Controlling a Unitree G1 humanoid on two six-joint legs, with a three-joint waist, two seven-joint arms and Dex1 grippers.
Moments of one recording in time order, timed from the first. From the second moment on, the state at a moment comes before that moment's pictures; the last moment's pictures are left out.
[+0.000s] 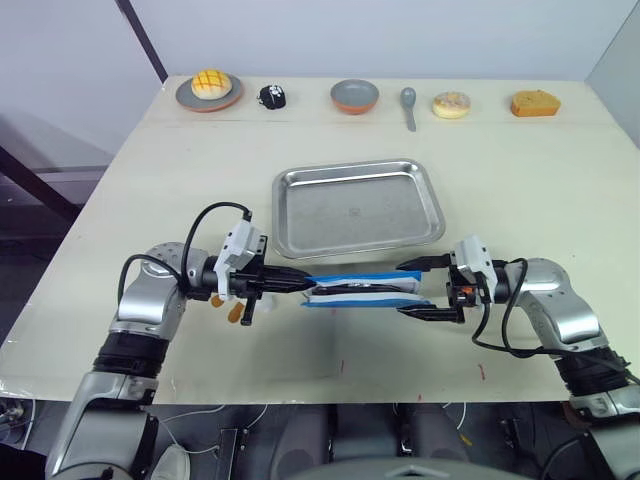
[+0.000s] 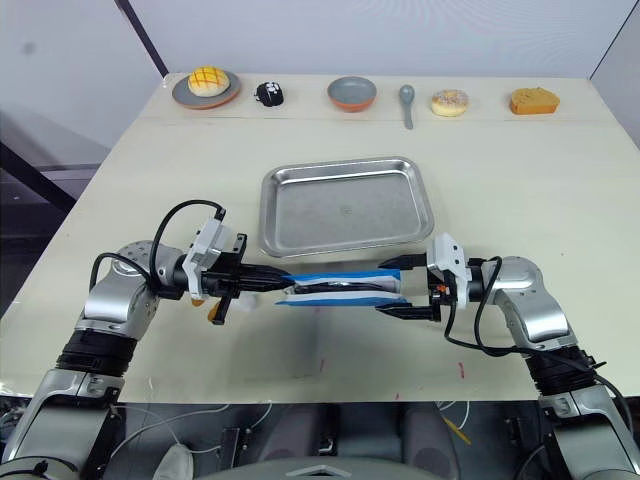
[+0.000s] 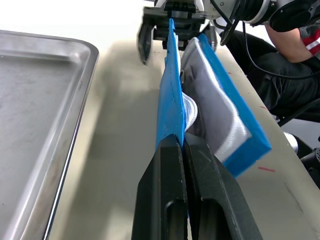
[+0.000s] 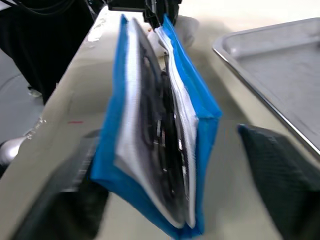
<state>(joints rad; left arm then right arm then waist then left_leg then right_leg) -0.42 0.69 -0.08 0.22 -0.47 0.16 -1.53 -0.34 -0.57 0.14 0.03 0.39 0.13 1.32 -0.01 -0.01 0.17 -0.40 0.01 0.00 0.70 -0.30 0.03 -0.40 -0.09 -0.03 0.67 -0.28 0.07</state>
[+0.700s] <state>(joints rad) -0.48 0.64 -0.09 0.26 -0.41 0.17 -1.50 -0.24 -0.65 0.02 -0.31 0.69 0.52 1.14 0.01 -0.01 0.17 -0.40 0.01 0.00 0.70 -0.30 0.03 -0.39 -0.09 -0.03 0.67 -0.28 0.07</state>
